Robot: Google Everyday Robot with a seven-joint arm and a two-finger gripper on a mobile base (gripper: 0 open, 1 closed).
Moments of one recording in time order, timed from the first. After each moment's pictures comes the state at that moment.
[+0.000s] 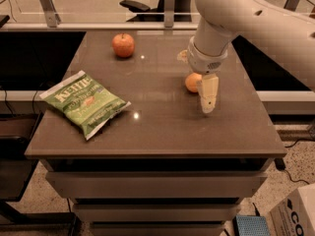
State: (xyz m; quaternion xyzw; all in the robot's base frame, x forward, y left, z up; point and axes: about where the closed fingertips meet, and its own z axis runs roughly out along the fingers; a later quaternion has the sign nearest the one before) arm 0.610 -0.111 0.833 -0.80 0.58 -0.05 0.12
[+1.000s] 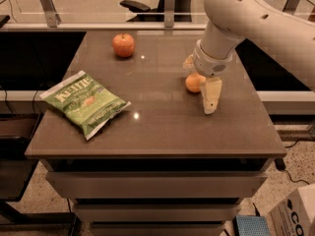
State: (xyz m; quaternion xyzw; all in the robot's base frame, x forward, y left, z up) arm 0.615 -0.126 0.819 -0.79 0.60 -0.03 0.12
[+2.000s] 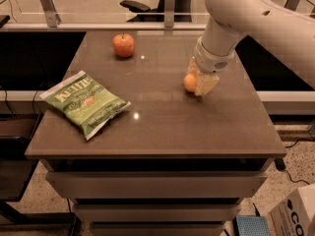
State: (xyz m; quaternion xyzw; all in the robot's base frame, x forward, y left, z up) arm 0.616 -0.130 0.828 -0.79 0.60 -0.03 0.12
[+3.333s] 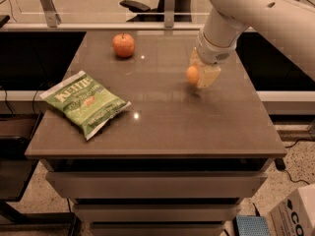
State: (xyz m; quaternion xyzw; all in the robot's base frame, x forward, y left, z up) arm 0.633 -0.131 0.852 -0.79 0.60 -0.07 0.14
